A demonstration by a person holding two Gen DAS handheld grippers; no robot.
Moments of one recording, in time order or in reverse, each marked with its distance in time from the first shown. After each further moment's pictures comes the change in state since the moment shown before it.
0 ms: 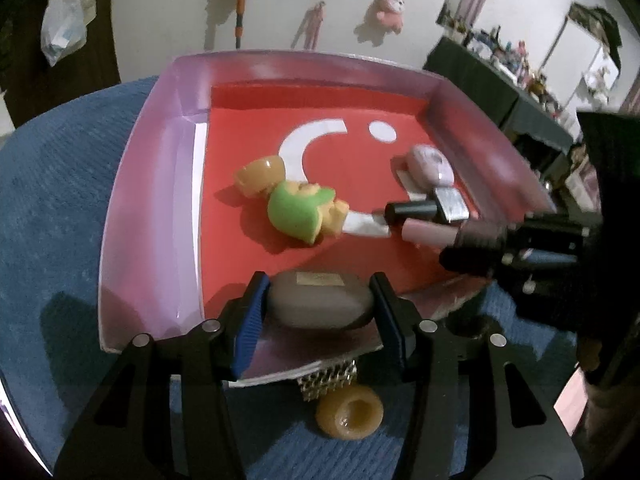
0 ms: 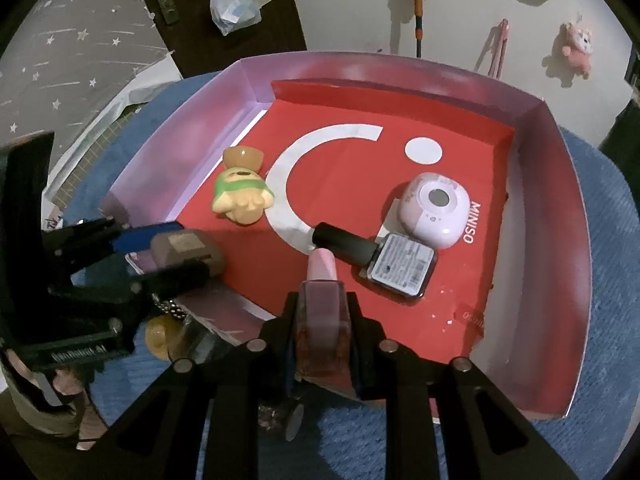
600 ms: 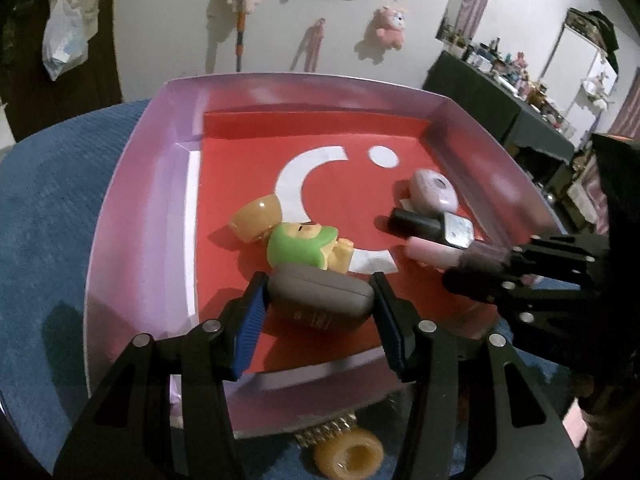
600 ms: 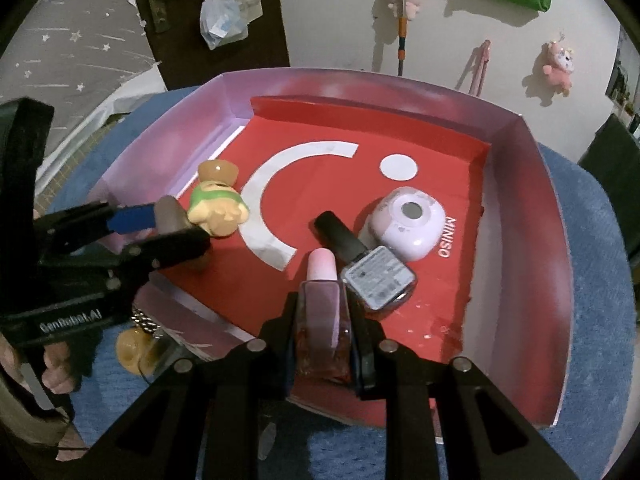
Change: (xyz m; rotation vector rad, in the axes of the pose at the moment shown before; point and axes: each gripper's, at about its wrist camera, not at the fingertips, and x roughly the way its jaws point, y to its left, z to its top) left arm 0.011 -0.004 0.015 0.015 -0.051 -0.005; right arm 0.002 -0.003 -0.002 0.000 -0.074 -0.069
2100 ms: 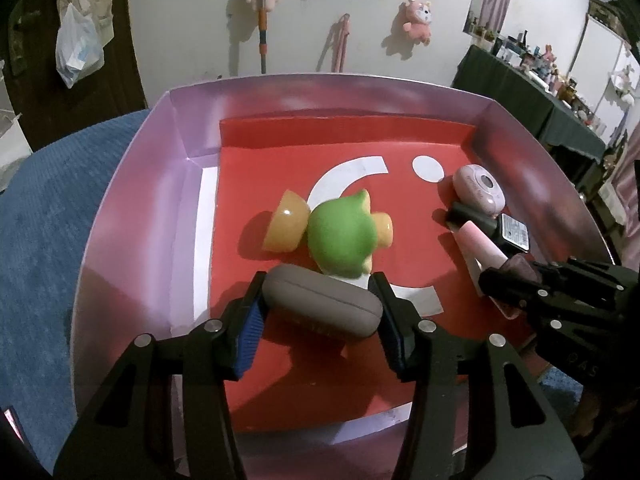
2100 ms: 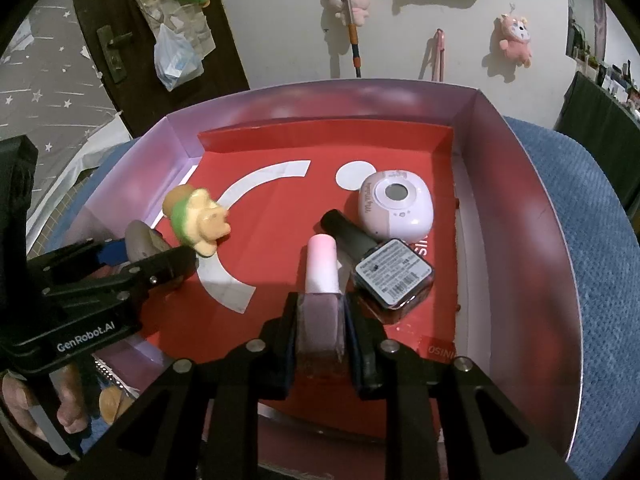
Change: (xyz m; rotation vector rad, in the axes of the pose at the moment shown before) left arm 0.032 -0.001 0.021 0.000 0.001 0.150; right arm 0.014 -0.026 0.002 0.177 -0.085 -0.046
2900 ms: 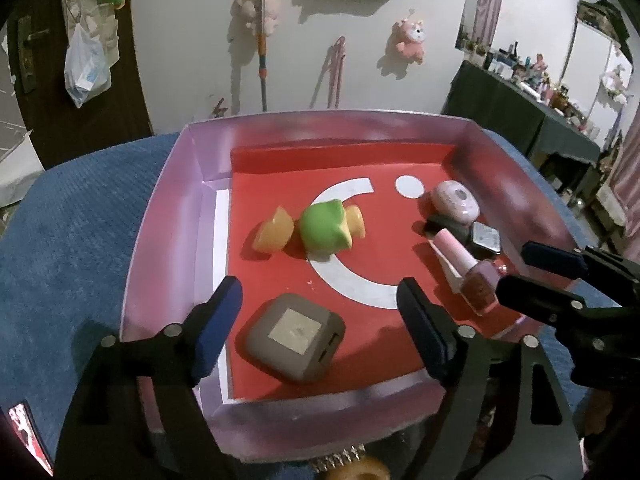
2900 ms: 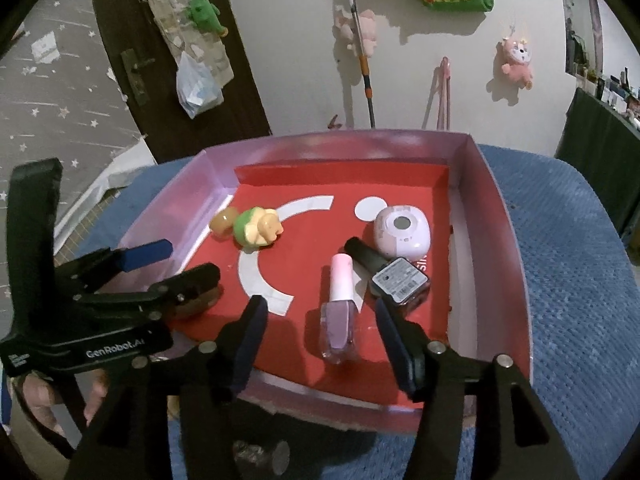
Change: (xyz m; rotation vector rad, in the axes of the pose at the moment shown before) left arm -0.038 -0.002 -0.005 0.015 -0.082 0.000; right arm -0.051 0.011 -0.002 -0.005 -0.108 0.061
